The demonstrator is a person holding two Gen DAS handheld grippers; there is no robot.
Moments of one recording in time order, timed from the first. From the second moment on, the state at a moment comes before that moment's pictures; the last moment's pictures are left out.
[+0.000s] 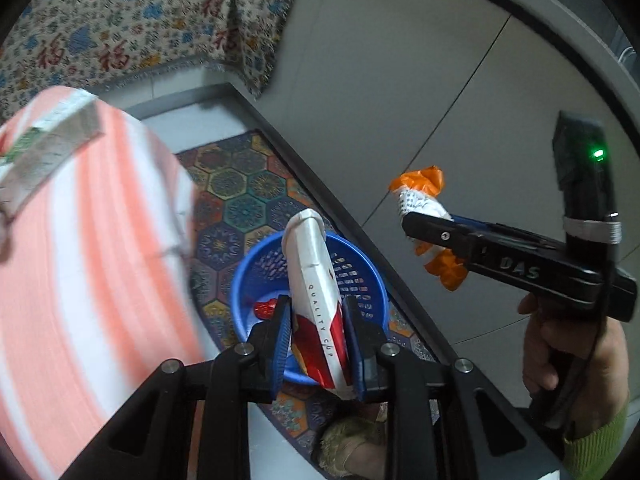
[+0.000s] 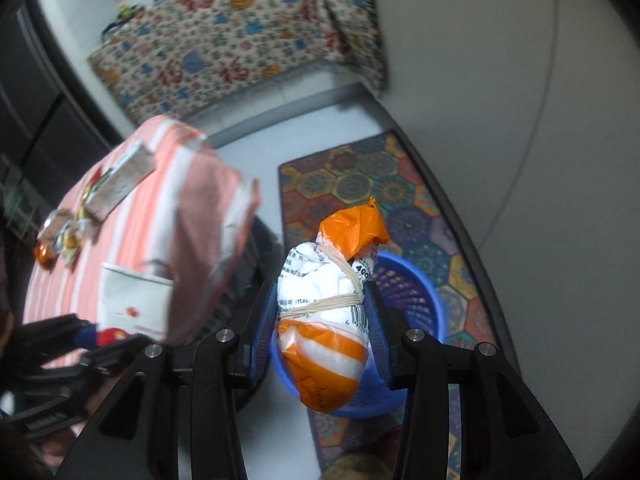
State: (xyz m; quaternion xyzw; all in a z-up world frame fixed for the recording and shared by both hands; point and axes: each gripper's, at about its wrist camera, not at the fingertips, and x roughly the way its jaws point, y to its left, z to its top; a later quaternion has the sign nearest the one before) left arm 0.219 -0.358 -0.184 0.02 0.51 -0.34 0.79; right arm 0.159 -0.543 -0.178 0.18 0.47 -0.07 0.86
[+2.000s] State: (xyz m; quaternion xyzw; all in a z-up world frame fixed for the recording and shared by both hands) left arm 0.197 0.009 -0.180 0.01 0.45 -0.02 0.89; right arm 0.218 -0.212 -0.191 -0.07 0.43 0.20 0.88
